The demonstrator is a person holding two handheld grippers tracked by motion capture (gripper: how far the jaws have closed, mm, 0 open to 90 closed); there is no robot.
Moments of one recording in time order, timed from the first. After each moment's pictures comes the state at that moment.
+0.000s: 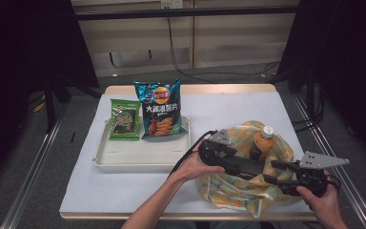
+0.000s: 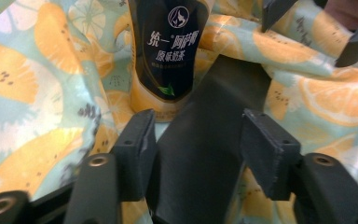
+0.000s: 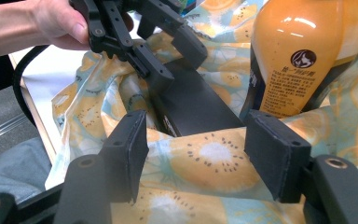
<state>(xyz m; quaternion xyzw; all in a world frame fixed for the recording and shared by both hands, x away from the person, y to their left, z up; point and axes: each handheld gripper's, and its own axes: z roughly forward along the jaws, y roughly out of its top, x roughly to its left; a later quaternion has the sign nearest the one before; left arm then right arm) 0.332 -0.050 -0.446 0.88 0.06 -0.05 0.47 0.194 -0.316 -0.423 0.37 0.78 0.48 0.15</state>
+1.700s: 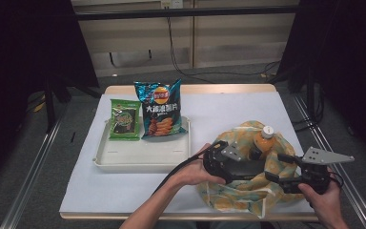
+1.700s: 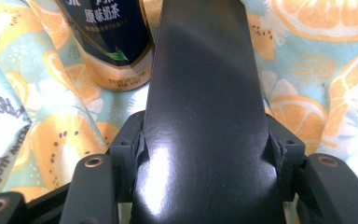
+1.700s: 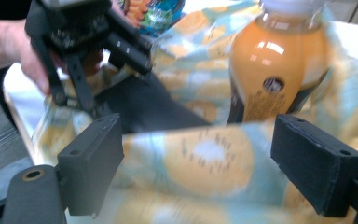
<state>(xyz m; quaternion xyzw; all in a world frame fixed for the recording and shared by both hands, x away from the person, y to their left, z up) 0.302 -0.060 -0.443 0.92 0.00 -0.02 0.39 0.197 -0.316 -0.411 0.39 0.76 0.48 0.17</state>
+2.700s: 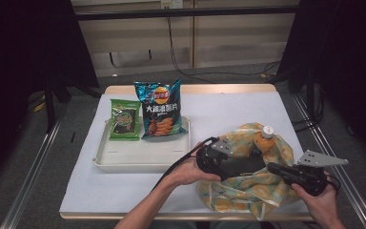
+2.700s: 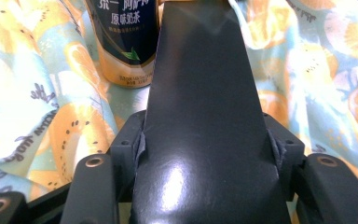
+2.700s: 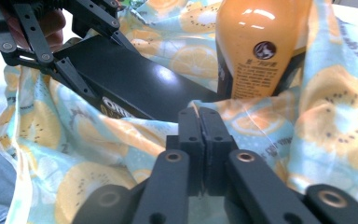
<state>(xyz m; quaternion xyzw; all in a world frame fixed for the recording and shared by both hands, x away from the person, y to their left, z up) 0.308 -0.038 -0.432 0.91 0.03 -0.04 0.41 0.194 -0.314 -0.423 0.42 0.77 0.45 0.18</state>
